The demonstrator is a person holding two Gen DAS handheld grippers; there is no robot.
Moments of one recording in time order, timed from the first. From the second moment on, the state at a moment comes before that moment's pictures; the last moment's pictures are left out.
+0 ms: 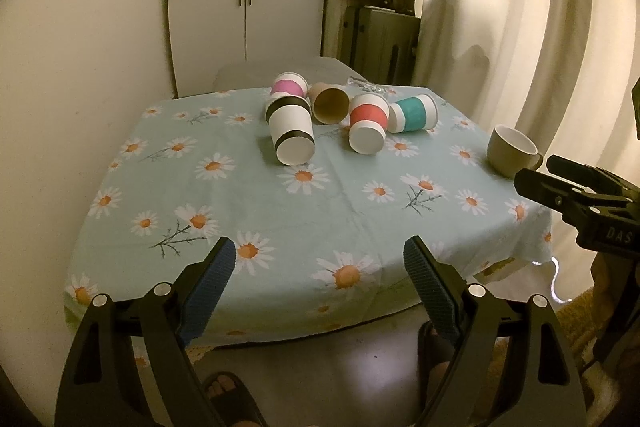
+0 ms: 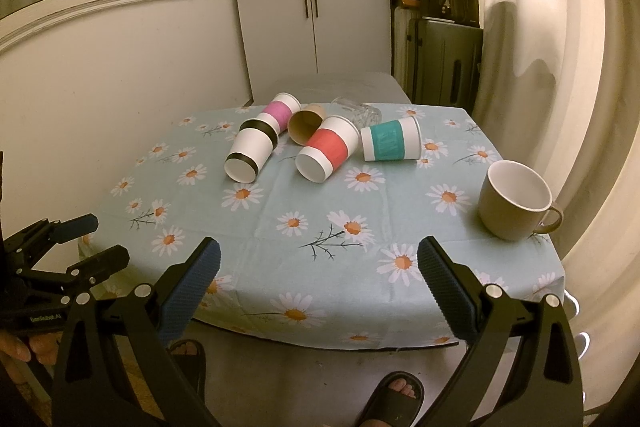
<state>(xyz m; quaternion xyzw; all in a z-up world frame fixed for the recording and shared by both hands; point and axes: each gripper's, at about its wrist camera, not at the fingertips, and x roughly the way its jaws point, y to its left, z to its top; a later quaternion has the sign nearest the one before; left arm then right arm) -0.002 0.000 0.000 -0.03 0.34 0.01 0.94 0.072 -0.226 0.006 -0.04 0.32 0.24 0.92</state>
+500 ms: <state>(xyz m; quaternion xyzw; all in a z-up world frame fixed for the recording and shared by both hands) -0.002 0.000 0.000 -0.03 0.34 0.01 0.94 0.074 -0.225 0.007 -0.04 0.32 0.24 0.92</state>
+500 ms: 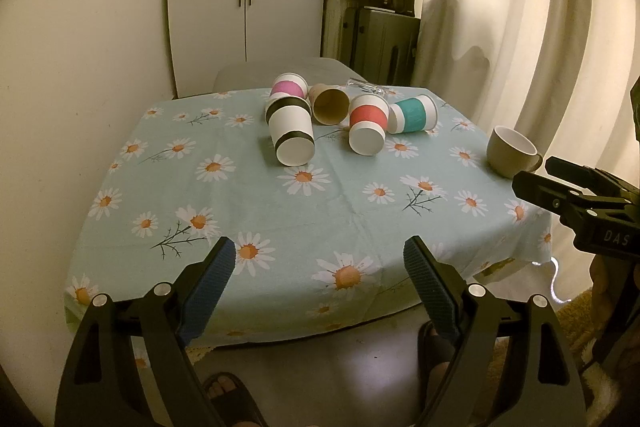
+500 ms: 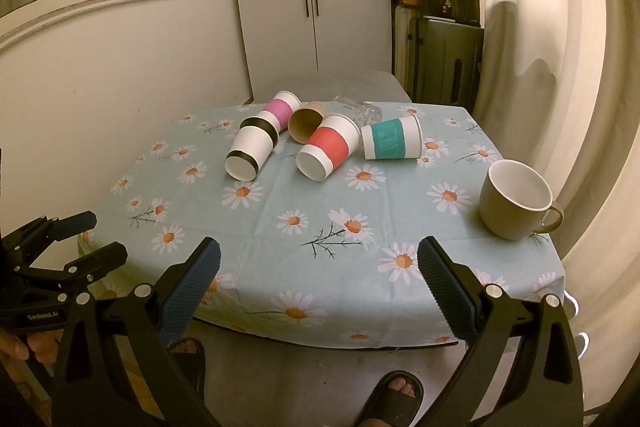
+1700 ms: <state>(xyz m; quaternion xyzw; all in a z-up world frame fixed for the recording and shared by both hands) 0.020 0.004 0.007 -0.04 0.34 0.02 0.94 0.102 -0.200 0.001 -0.05 0.35 0.25 0.90</state>
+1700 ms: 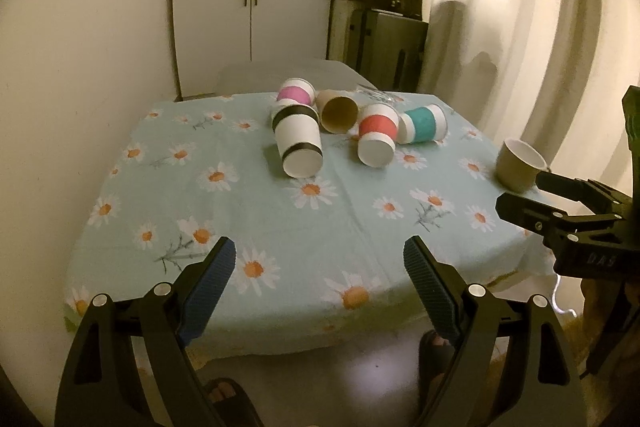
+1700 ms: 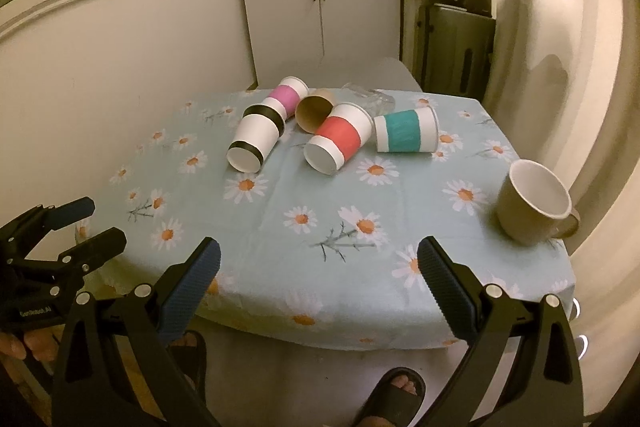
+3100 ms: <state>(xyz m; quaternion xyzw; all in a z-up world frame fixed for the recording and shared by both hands) 0.126 0.055 -0.022 -0.08 0.42 0.00 0.91 0.371 -0.129 -0.089 0.13 0.56 0.21 0.79</state>
